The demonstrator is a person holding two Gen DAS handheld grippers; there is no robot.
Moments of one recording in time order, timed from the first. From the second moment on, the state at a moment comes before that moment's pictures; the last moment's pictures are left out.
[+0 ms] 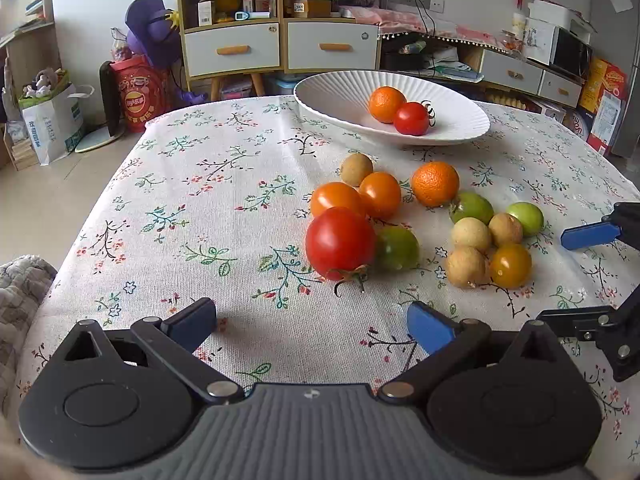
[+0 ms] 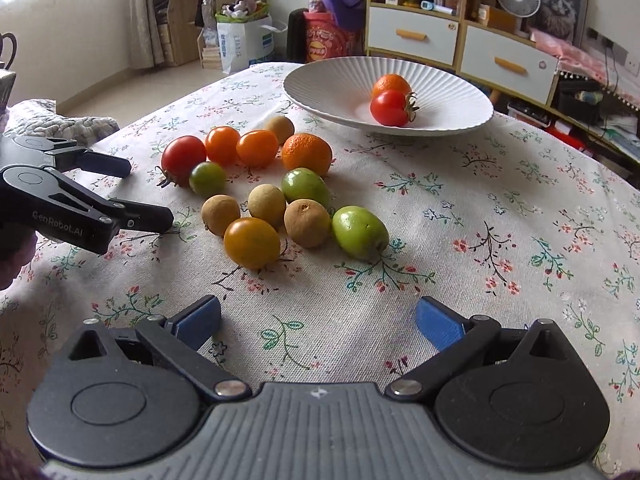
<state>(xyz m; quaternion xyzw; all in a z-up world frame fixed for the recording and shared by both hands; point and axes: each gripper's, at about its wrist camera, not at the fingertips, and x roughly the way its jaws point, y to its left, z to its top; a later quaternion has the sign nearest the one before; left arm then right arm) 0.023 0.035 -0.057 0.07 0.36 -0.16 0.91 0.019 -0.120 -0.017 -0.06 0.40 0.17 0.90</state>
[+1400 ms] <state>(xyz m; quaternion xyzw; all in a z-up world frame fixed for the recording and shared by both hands) 0.050 0.028 -0.044 0.05 0.35 -0.15 0.92 0.051 -0.126 -0.004 -0.05 0.38 0.16 0.91</state>
